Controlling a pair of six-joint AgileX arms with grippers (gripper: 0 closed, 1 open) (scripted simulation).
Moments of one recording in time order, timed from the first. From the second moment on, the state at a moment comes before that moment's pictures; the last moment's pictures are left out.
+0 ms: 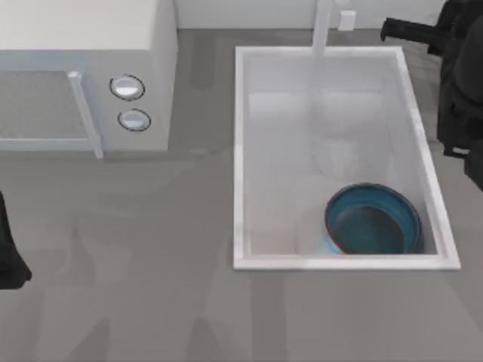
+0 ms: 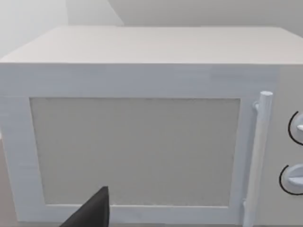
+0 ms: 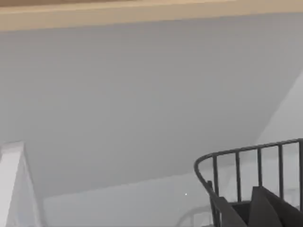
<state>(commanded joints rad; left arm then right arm) 0.00 0.00 0.00 0.00 0.00 0.00 0.45 1.60 0.82 0.80 0.73 0.04</state>
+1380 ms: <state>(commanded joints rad) 0.00 0.00 0.00 0.00 0.00 0.00 0.64 1.96 0.64 1.23 0.69 0.01</state>
